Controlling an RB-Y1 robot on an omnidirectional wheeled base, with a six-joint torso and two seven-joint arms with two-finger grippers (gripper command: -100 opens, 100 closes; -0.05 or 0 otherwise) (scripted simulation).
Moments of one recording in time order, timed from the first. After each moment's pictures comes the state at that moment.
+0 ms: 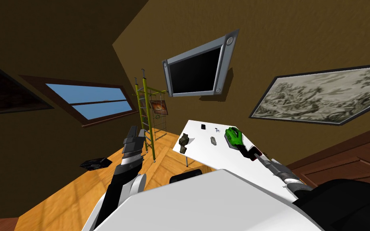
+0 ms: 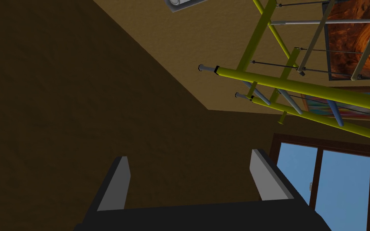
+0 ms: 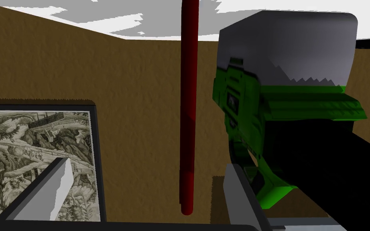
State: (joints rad) left arm 0.53 0.04 -0.01 -2.33 -0.06 -0.42 -0.10; right arm 0.41 -0.78 -0.17 -0.52 -0.25 -0.93 0.78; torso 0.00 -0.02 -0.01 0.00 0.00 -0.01
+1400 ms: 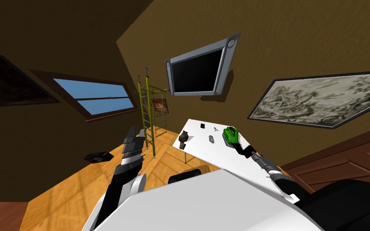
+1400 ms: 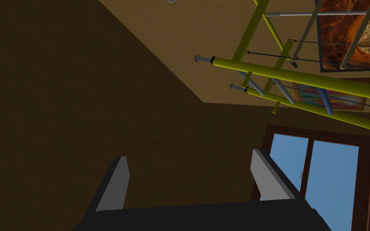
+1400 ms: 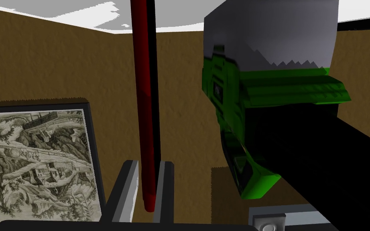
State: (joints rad) left arm 0.53 0.04 -0.01 -2.33 -0.06 -0.42 -0.10; right arm 0.35 -0.70 -0.26 -0.58 -0.15 -0.86 0.75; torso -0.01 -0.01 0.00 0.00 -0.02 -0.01
